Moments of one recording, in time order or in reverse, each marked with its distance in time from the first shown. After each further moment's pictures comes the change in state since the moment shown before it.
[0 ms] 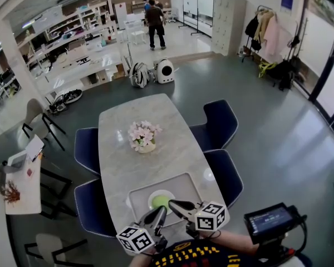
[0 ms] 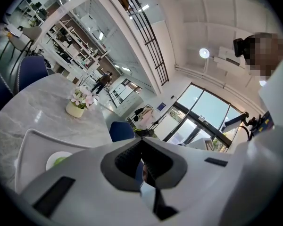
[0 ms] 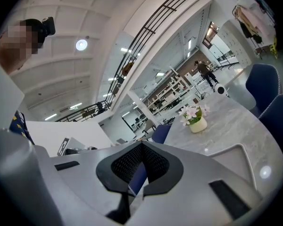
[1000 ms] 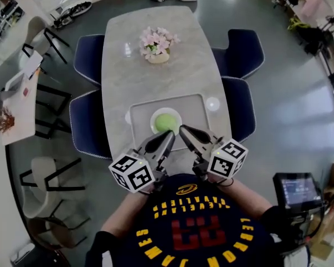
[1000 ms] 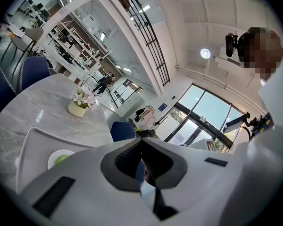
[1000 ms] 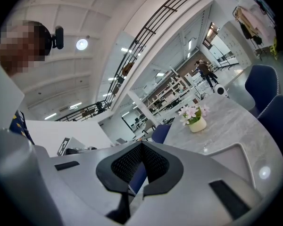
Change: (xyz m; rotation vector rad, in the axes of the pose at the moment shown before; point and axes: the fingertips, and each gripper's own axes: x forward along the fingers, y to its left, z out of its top) left arm -0.001 -0.013 0.003 -0.011 -0.019 0.008; right arm -0.013 0.011 0.009 -0.001 0.002 -0.007
